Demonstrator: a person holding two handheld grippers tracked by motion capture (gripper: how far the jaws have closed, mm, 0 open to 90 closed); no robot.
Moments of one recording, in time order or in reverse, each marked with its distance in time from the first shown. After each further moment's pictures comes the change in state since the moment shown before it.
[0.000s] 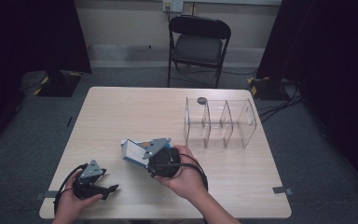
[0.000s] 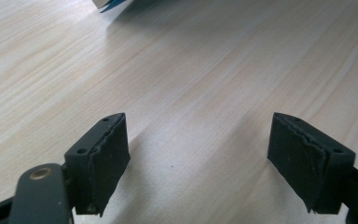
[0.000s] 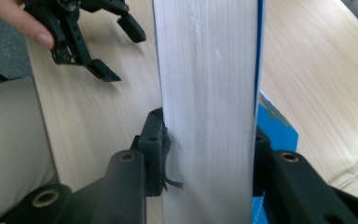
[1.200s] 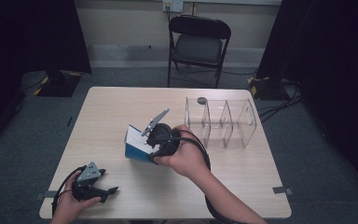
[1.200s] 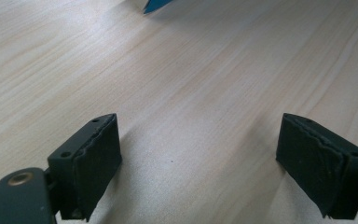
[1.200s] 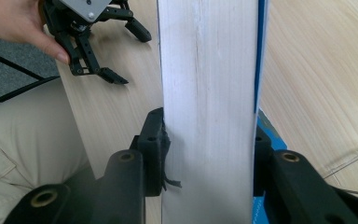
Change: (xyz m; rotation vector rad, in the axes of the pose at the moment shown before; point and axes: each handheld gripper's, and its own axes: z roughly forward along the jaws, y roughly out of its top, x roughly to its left) left arm 0.005 -0.012 0.003 -0.041 -0.031 0.018; right arm -0.034 0.039 -0.022 0.128 0.114 0.106
